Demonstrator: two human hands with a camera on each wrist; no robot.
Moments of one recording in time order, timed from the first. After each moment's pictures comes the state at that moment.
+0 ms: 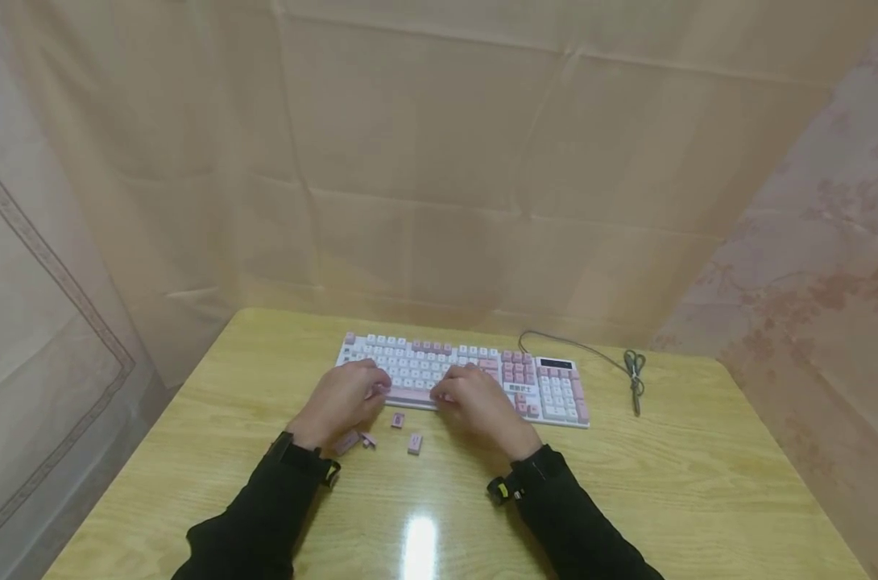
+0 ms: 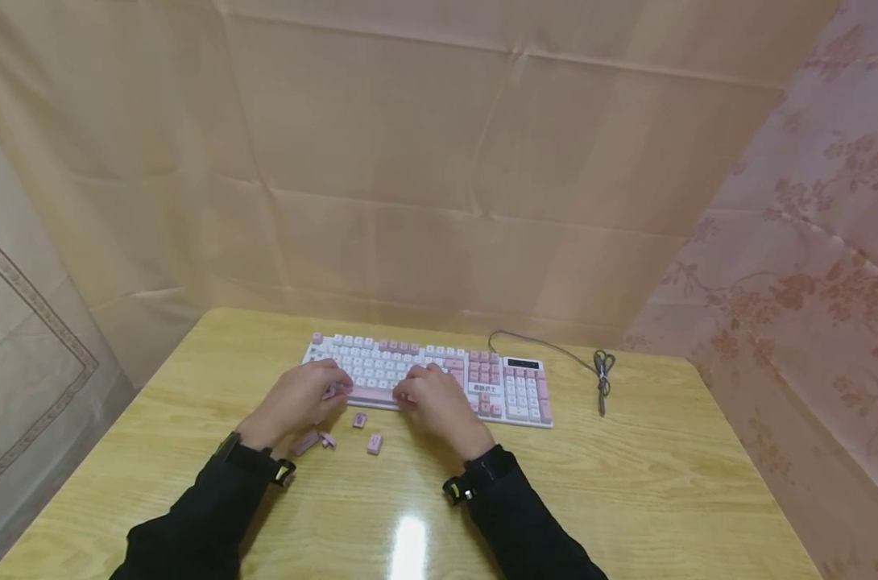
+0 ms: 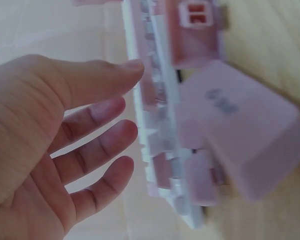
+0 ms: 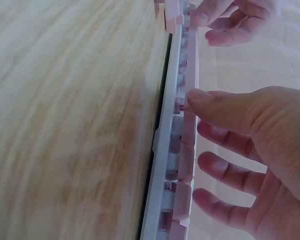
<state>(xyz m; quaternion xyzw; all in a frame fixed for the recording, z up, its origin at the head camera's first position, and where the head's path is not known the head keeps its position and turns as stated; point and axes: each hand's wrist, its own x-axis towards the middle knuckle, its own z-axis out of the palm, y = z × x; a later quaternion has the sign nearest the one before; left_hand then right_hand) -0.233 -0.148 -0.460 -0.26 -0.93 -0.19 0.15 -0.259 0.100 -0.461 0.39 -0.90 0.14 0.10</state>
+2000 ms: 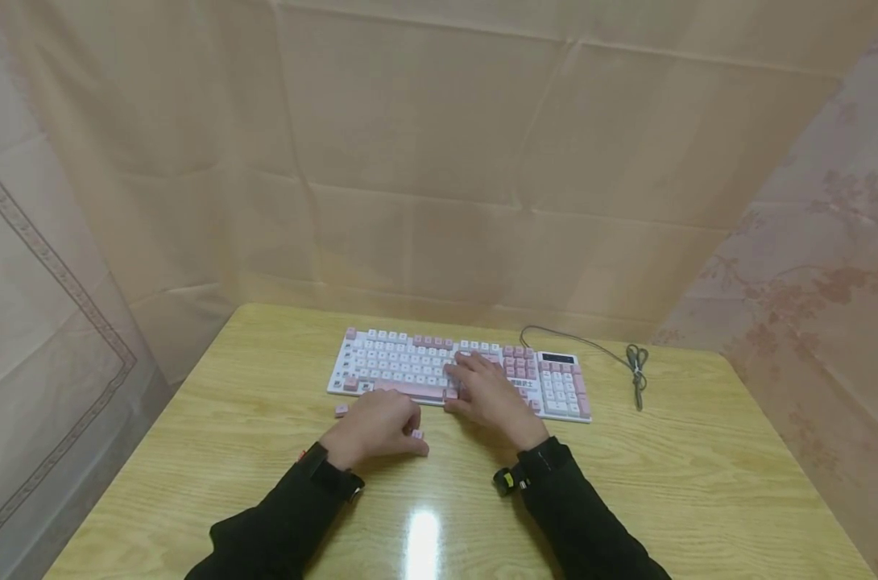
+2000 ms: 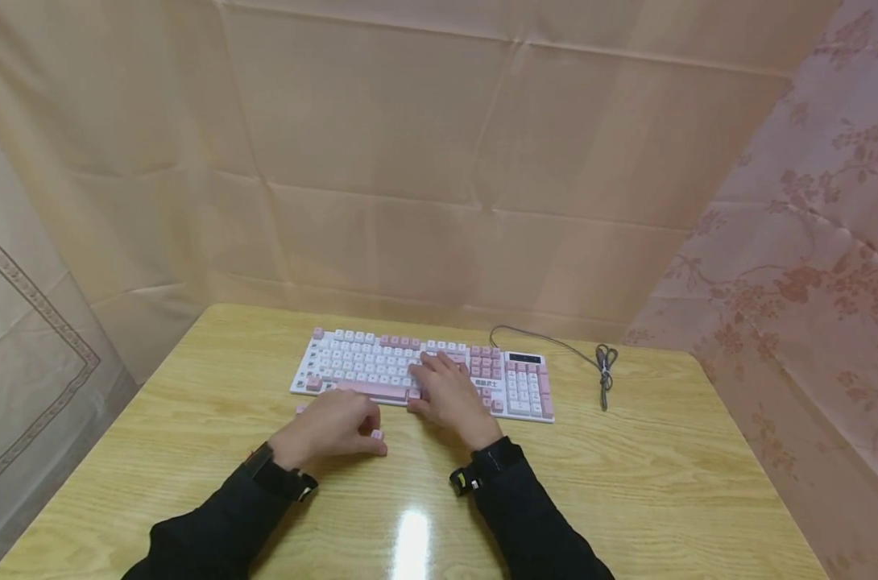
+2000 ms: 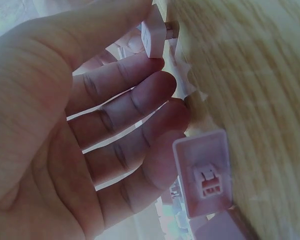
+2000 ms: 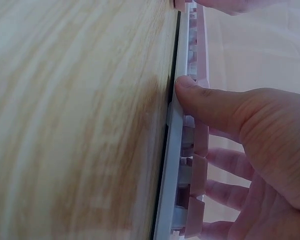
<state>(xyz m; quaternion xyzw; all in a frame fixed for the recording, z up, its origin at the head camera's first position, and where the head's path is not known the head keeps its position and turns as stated) -0.206 -0.101 -0.457 -0.31 -0.93 -0.18 0.00 -0.263 0.117 -0.465 0.33 -0.94 0.11 0.04</state>
